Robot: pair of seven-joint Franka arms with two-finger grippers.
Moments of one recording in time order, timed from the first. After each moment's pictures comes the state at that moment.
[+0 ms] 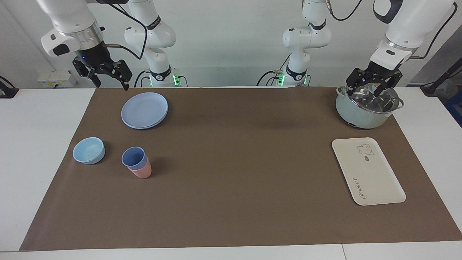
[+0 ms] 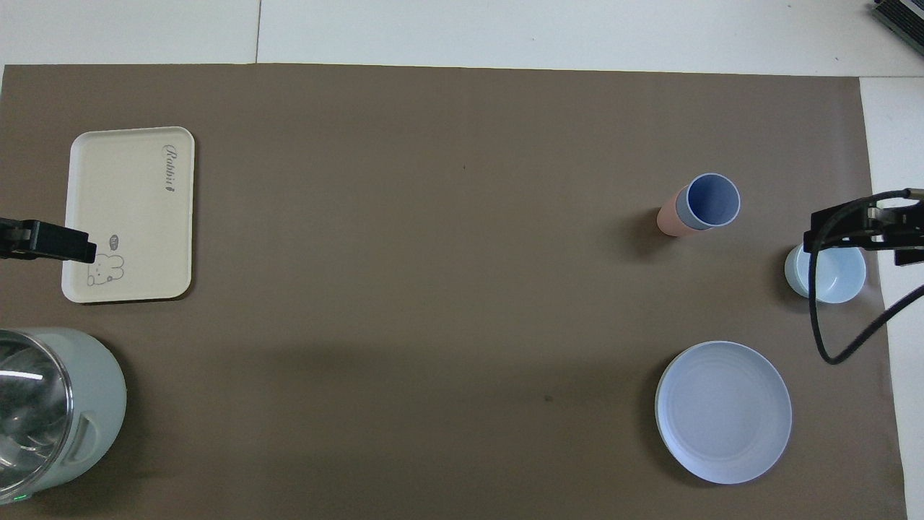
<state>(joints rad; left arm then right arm) 0.00 -0.08 -0.01 -1.67 -0.01 1.60 0.11 0.00 -0.03 0.02 -1.51 0.00 1.46 0.19</state>
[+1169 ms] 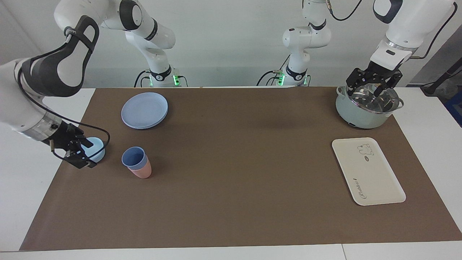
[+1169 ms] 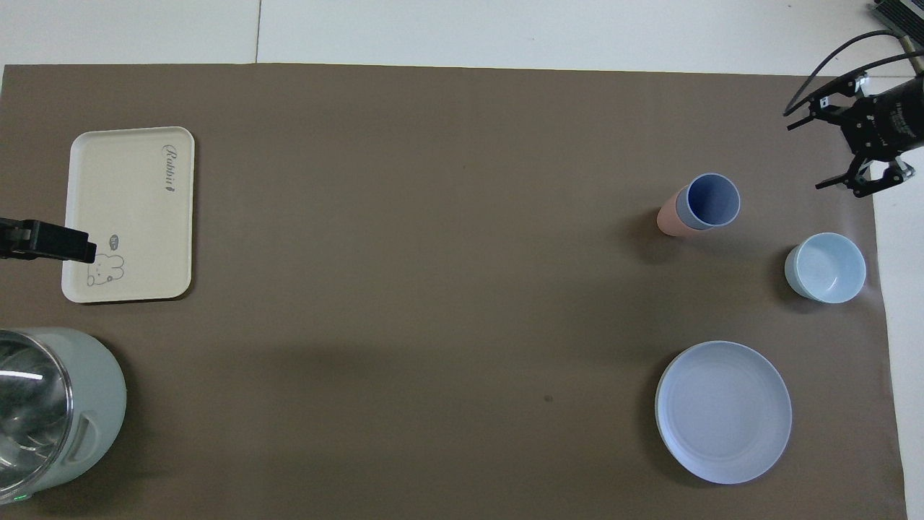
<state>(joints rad) 0.00 -0.08 -0.01 -1.67 -0.01 1.60 0.11 -0.20 0.53 -0.01 -1.20 0.27 1.66 0.91</state>
